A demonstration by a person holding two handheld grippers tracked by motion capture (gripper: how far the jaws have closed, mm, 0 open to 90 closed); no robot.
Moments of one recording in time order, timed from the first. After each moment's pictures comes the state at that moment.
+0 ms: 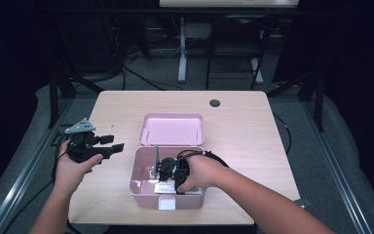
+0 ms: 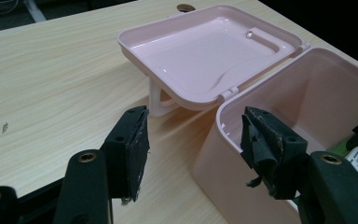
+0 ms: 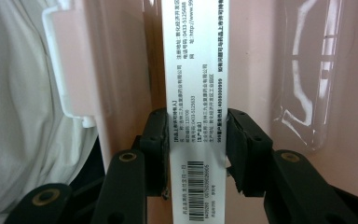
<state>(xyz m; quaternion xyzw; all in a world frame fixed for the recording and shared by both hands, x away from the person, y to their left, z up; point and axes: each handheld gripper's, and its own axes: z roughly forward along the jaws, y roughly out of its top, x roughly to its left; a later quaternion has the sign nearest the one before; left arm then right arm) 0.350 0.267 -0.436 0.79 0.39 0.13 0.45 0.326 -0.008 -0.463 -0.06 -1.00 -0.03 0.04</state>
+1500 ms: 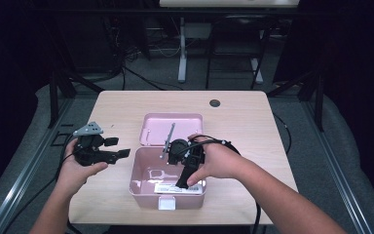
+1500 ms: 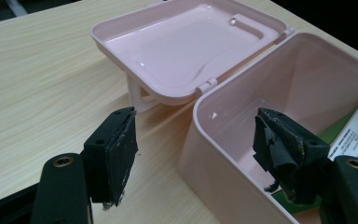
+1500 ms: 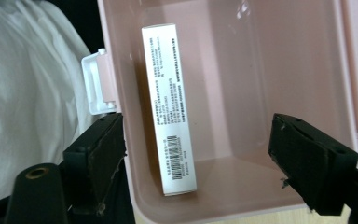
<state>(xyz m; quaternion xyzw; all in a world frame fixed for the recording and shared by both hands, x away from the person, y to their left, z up) 0.347 0.250 -0.438 0.81 0.37 0.11 0.44 0.325 -0.043 -0.397 -0.11 -0.98 -0.15 -0.02</state>
